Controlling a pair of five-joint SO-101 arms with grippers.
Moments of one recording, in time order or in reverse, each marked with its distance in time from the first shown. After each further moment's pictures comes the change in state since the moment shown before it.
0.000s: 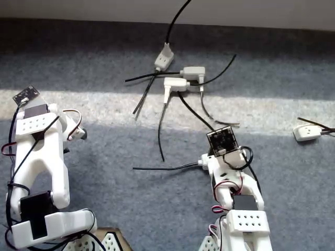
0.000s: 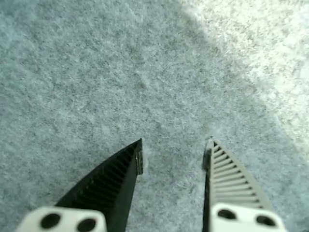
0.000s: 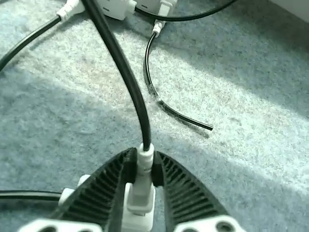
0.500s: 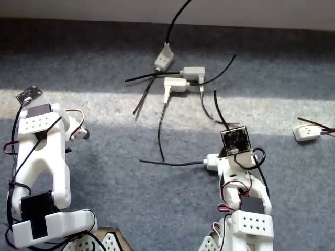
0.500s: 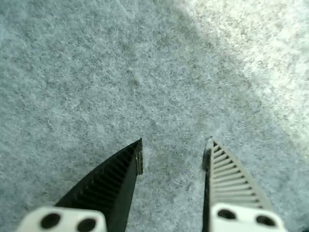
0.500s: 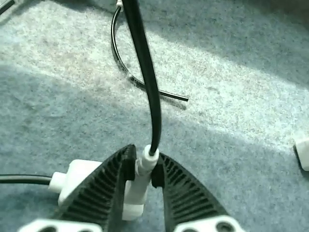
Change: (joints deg) left arm 1.2 0.0 0.0 0.0 0.3; right arm 7.6 -0.4 -0.6 10.5 0.4
